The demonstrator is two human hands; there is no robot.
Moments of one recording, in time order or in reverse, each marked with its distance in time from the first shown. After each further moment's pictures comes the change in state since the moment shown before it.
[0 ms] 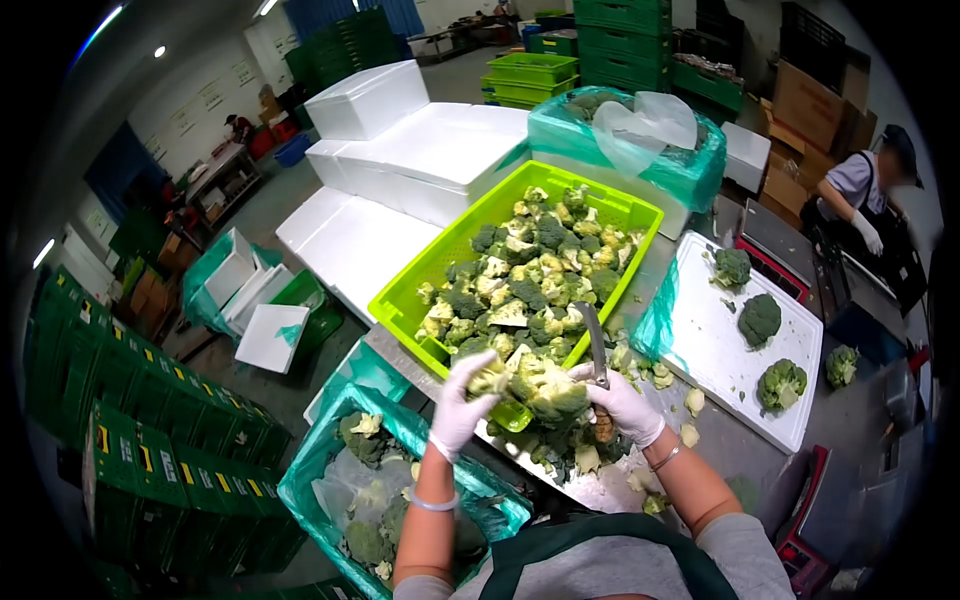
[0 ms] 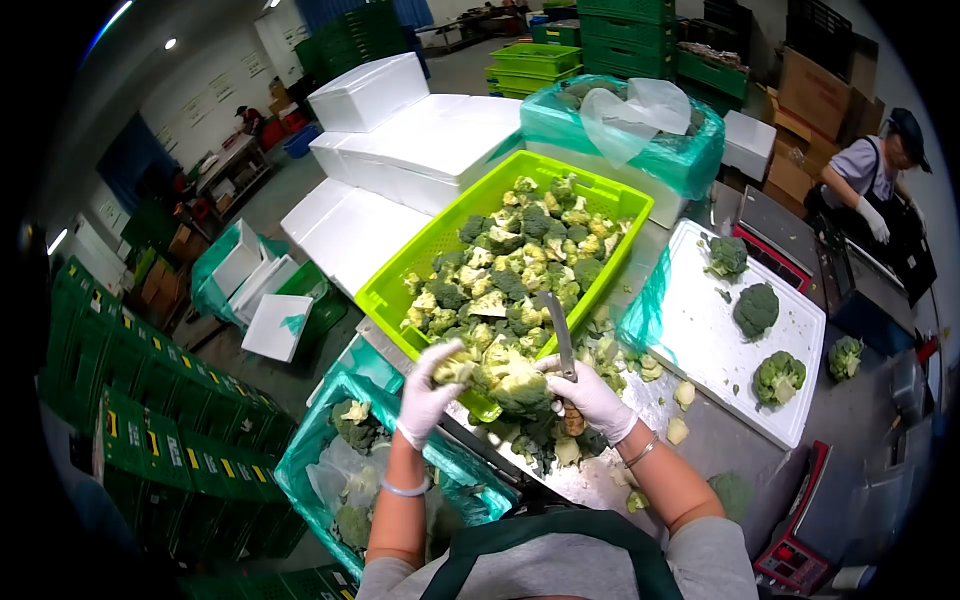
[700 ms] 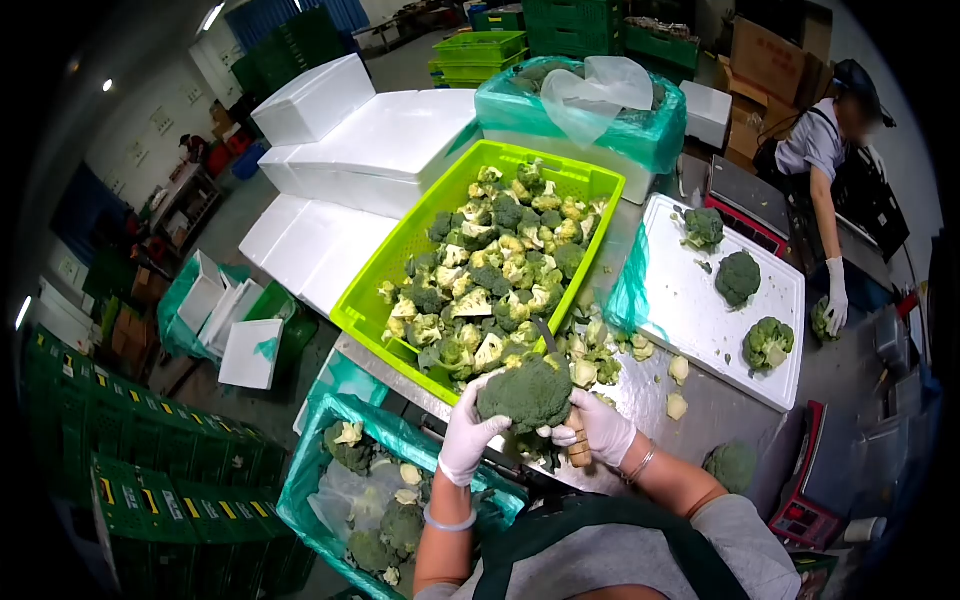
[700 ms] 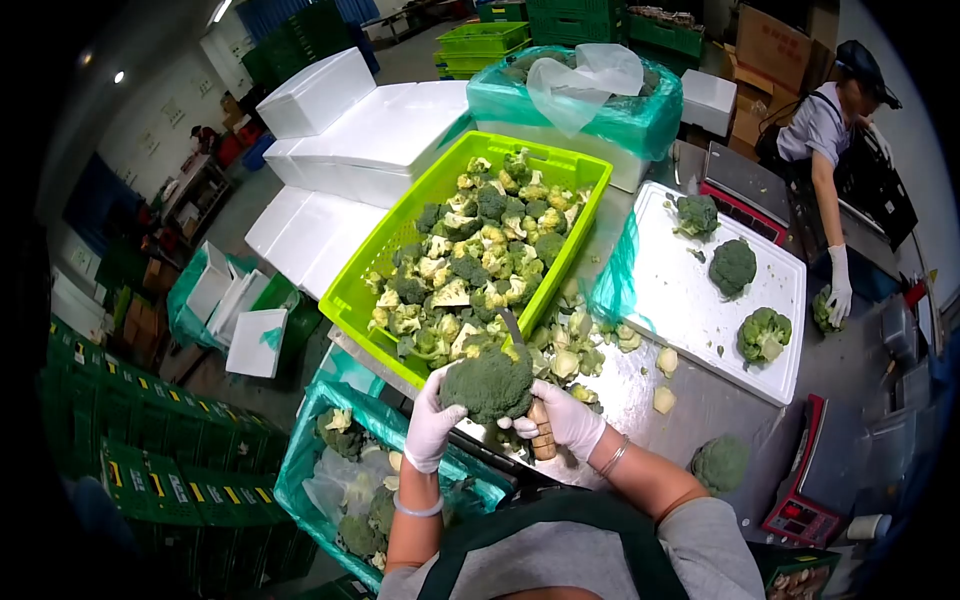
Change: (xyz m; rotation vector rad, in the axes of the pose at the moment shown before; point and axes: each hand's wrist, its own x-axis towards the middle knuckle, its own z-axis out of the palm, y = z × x) left_hand -0.022 0.010 0.046 -0.570 -0.106 -0.291; right_hand -0.014 0.048 0.006 0.781 -0.340 0.248
